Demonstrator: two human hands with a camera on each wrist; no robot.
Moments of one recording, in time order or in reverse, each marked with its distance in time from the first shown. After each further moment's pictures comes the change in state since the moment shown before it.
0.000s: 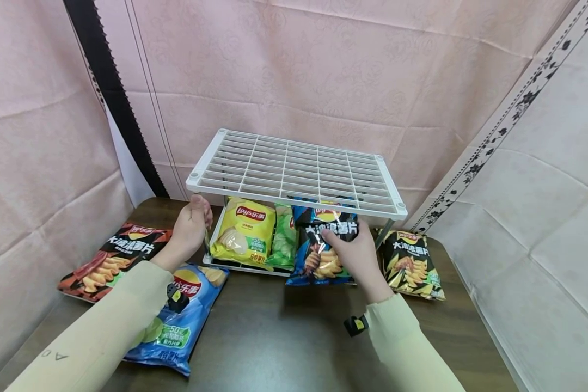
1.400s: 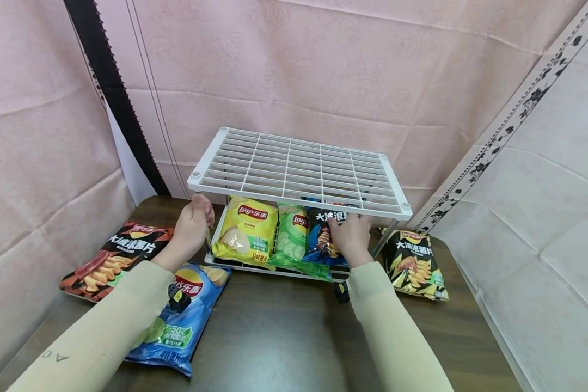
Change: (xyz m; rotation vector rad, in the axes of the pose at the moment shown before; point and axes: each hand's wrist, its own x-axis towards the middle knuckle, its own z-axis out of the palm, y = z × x) left_hand 0.002 0.000 -0.001 -0.021 -0.015 0.000; right_hand 0.065 0.011 0.027 -0.387 0.116 -0.044
